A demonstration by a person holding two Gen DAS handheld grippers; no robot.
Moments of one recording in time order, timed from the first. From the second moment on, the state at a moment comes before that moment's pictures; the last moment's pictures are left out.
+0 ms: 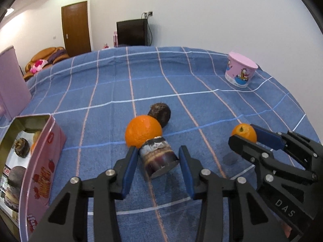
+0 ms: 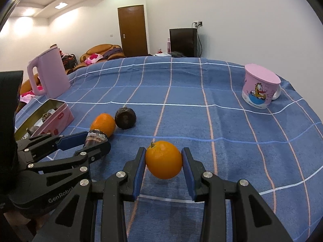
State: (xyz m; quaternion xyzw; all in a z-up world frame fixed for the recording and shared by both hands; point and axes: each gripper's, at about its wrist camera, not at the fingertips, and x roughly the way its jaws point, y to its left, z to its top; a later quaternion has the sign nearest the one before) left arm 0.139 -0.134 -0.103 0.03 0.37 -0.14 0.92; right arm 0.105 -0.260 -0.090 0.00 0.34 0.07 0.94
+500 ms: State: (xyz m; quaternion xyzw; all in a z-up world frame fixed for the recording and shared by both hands) left arm 0.125 -0.133 -0.093 0.04 0.33 -0.13 0.94; right arm 0.091 -0.256 -0.080 0.00 0.31 0.08 0.95
